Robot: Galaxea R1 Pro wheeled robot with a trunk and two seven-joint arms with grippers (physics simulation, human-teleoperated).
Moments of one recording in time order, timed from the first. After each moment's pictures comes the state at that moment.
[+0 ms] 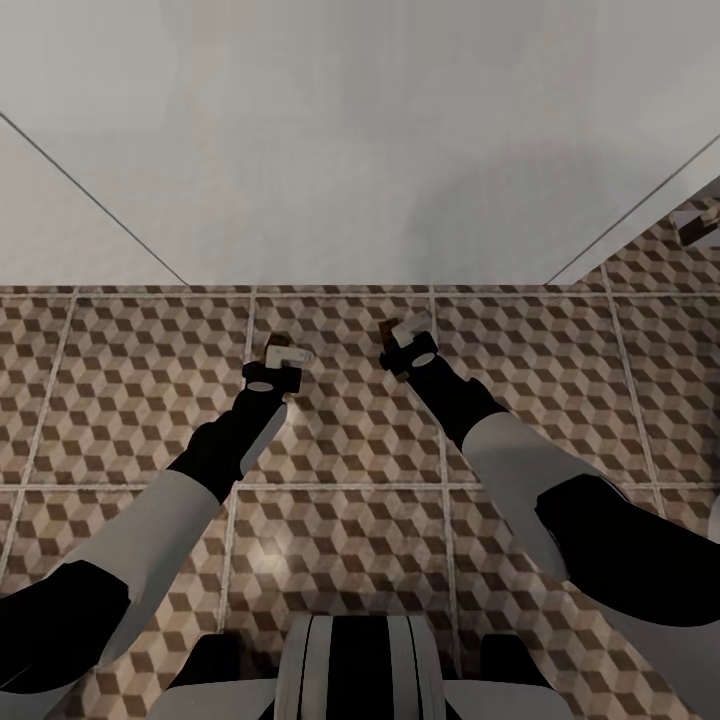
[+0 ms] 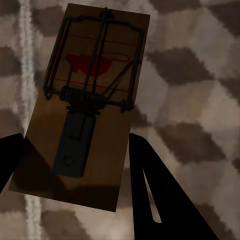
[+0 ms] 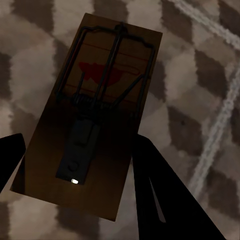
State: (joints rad) left arm -1.08 -0.02 -0.44 -0.85 0.26 0.43 0.40; right arm -1.33 0.17 0.36 -0.41 0.20 0.27 -0.09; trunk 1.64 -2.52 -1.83
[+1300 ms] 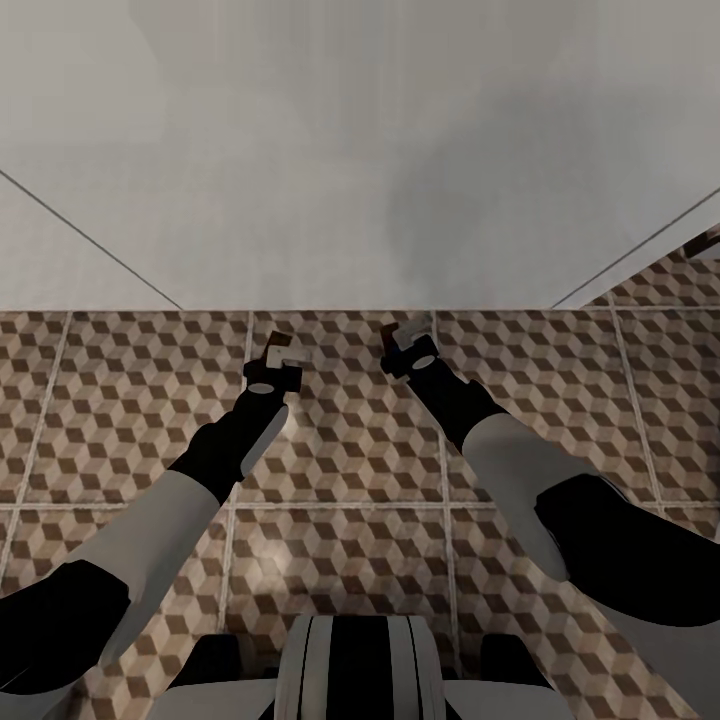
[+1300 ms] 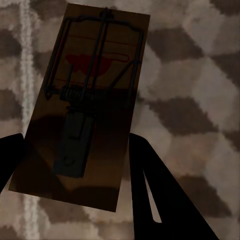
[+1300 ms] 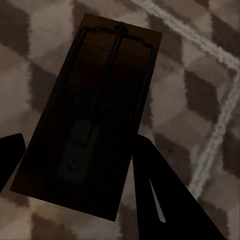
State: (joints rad) left arm -1.08 -0.01 -0.46 -0.84 0.26 0.39 0.40; right arm -1.33 0.17 0.36 -0.39 0.20 0.27 -0.09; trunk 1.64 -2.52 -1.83
